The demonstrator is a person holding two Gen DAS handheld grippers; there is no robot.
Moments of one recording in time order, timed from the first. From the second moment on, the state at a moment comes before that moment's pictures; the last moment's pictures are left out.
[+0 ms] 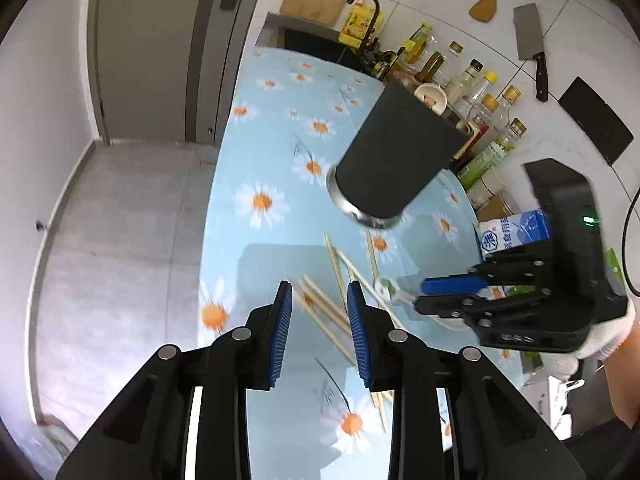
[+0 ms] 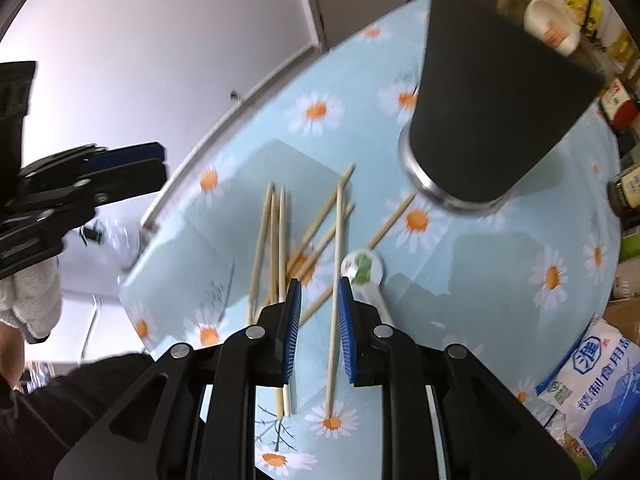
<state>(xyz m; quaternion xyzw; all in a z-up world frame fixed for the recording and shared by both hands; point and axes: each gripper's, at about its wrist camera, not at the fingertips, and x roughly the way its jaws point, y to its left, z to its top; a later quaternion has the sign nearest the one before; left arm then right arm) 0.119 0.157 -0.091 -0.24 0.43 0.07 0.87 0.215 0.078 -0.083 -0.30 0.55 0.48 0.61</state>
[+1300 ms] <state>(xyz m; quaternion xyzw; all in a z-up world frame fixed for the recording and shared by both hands) 0.100 0.121 -0.165 -0.34 0.48 0.03 0.80 0.217 0.137 -0.139 -0.35 0.66 0.39 0.53</state>
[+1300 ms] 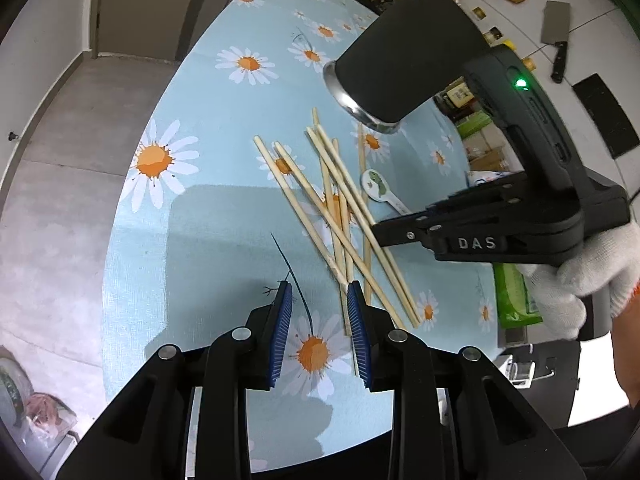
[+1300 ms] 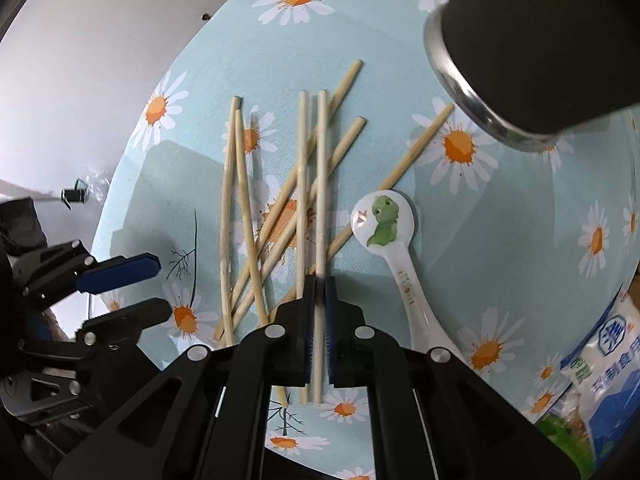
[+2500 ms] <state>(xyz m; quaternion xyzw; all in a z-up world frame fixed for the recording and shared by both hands) 0.179 0.109 -0.178 -0.38 0.60 0.22 0.67 0.234 0.019 -0.071 -0.14 0.61 0.51 0.59</state>
